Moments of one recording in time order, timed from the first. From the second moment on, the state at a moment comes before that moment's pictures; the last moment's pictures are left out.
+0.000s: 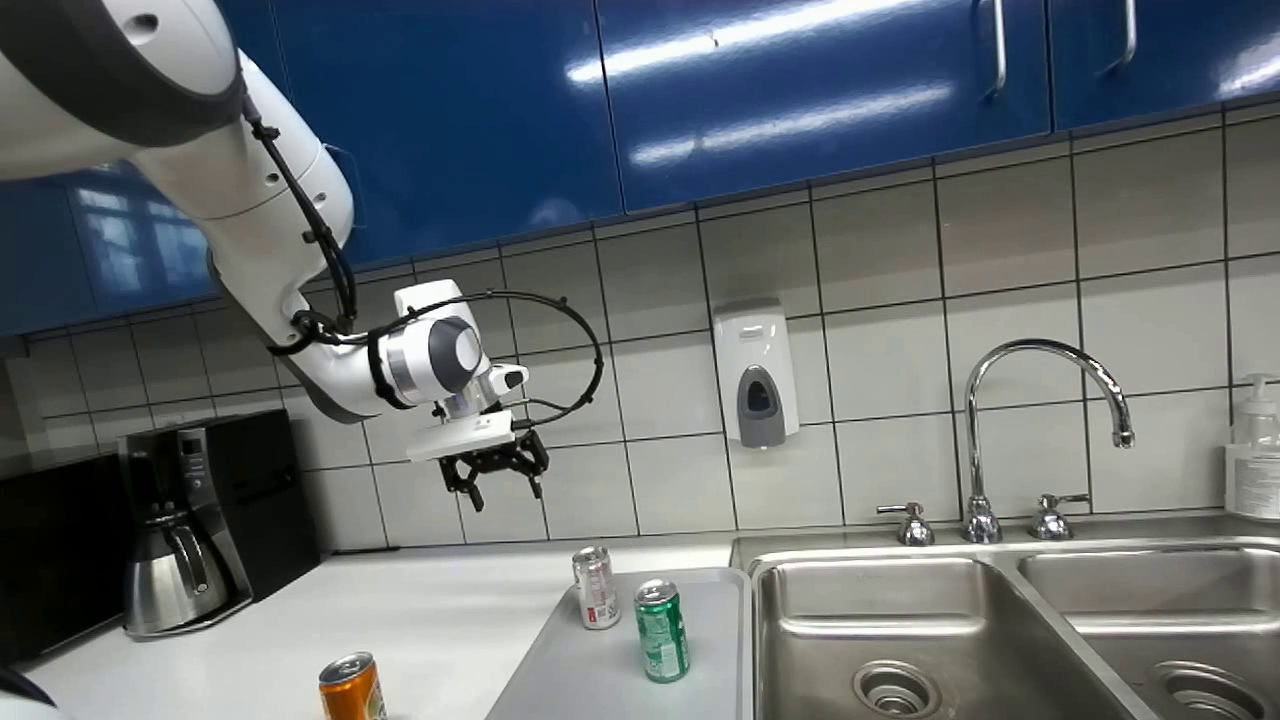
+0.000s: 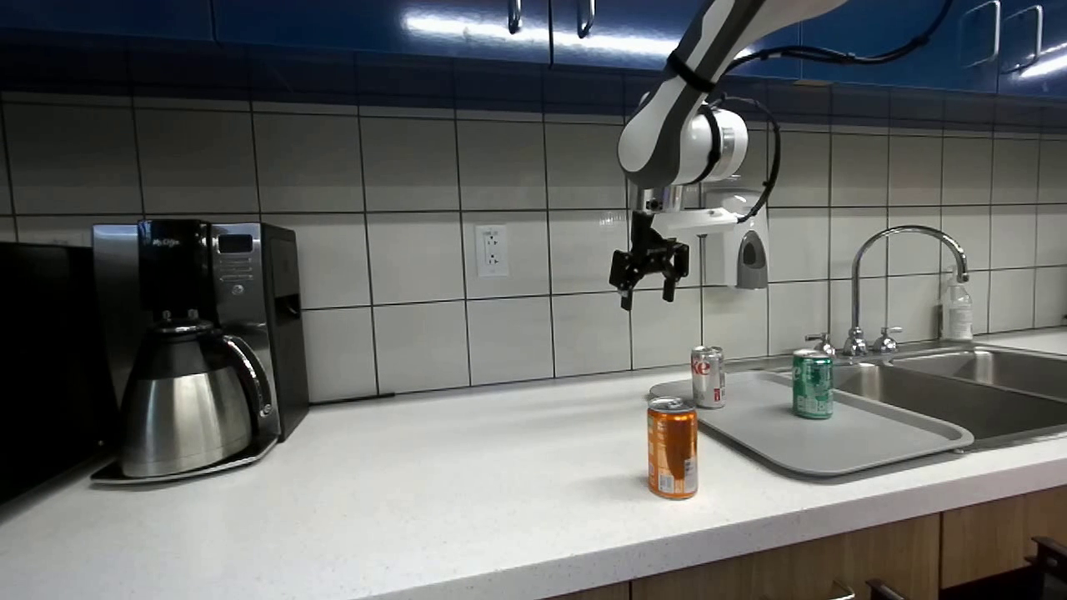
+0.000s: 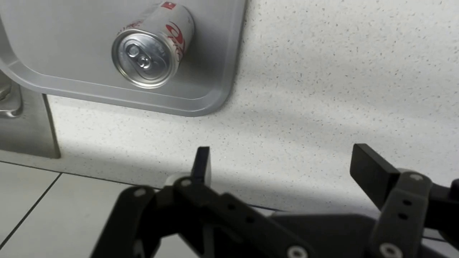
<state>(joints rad) 0.09 0.20 0.03 -2.08 -0.14 2.57 -0.05</state>
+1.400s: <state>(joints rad) 0.26 0.20 0.10 -2.06 -0.23 2.43 0.18</state>
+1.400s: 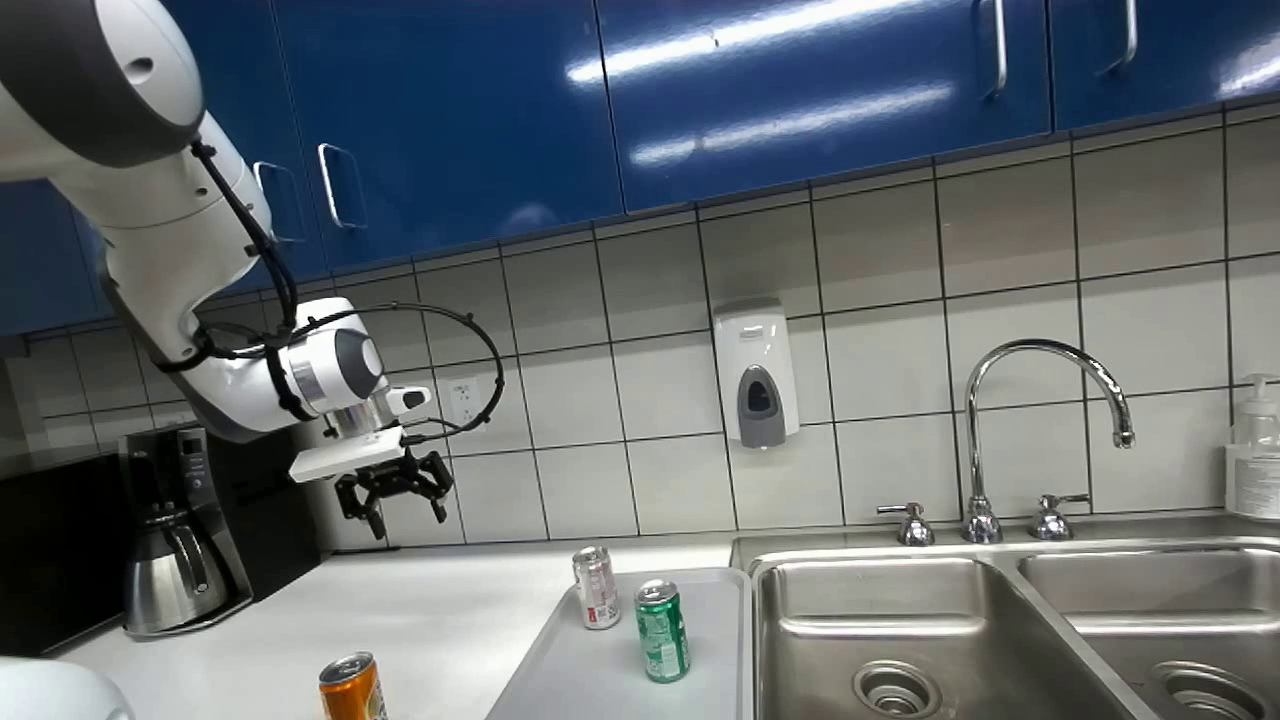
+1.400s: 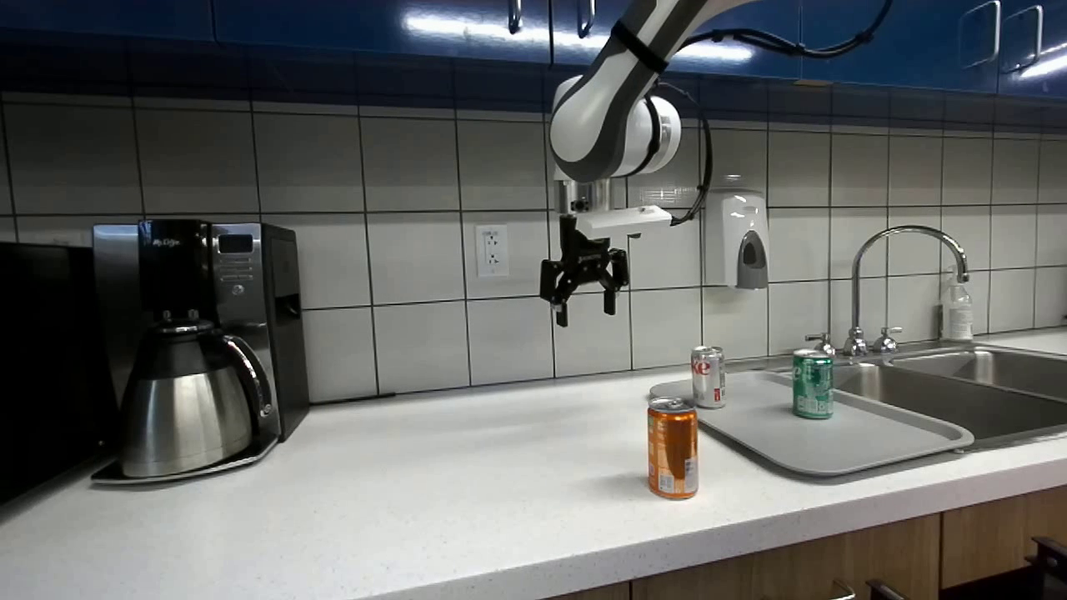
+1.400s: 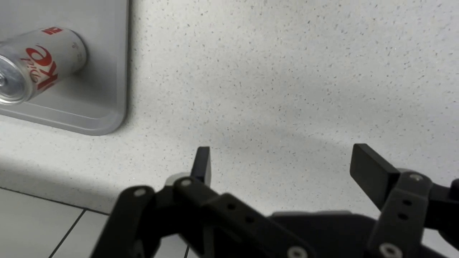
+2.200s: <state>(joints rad) 0.26 0.13 0.13 -2.22 -0.18 2.44 0.18</state>
